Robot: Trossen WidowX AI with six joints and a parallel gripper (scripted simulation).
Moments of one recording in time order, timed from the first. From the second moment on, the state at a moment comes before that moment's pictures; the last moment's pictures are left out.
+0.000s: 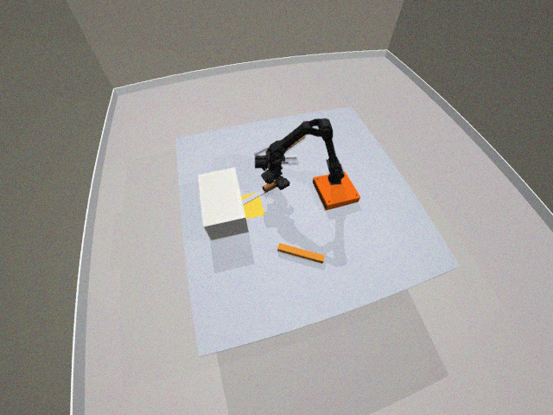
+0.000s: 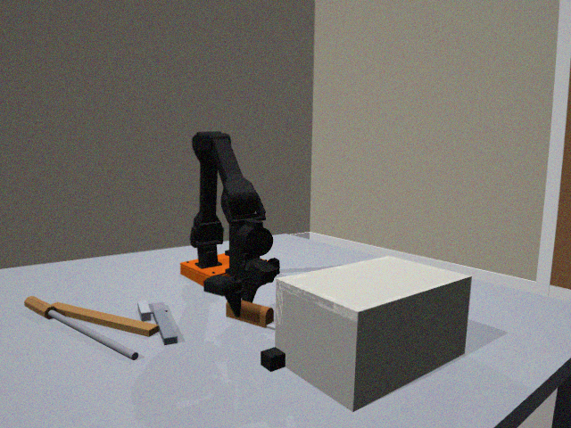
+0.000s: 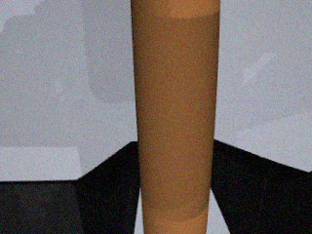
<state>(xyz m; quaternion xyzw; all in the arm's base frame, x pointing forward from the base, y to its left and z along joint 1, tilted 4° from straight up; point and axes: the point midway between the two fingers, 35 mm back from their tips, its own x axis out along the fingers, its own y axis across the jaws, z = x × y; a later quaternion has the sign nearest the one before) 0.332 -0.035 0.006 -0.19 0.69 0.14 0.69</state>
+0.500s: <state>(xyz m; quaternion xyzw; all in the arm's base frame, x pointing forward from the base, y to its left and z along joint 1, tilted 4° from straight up) 0.315 -0.044 0.006 -0.19 0.69 0.14 0.68</state>
